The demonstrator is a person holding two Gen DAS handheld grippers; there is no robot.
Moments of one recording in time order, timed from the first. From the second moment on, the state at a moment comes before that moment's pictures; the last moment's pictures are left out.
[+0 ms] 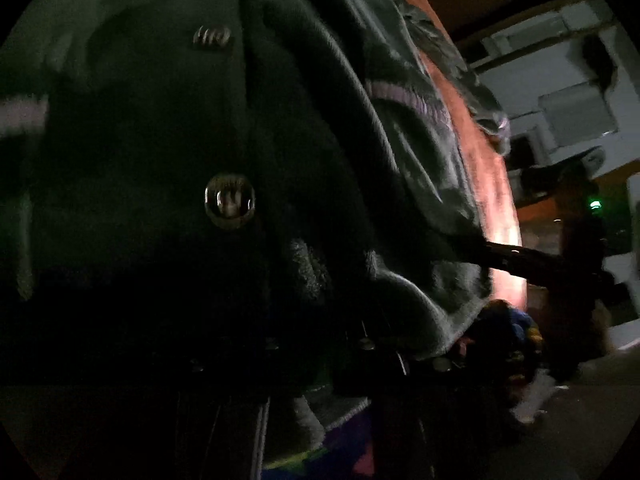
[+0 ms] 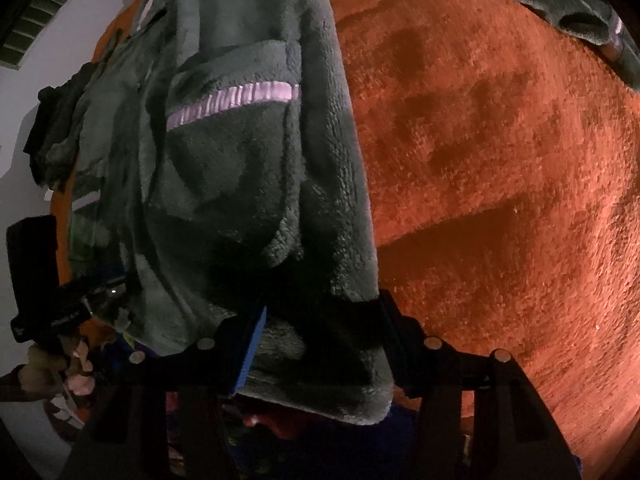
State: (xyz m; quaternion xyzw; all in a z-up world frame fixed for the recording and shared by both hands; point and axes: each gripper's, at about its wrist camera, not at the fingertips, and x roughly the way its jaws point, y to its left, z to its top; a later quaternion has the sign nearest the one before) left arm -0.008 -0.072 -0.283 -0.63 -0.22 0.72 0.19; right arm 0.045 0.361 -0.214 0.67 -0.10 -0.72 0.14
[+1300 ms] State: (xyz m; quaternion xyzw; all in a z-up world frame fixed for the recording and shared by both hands) left arm 0.022 -0.006 -0.209 -0.68 -0.01 0.70 0.22; right arm 0.030 0.418 -0.182 0.63 -0.13 -0.75 0.14
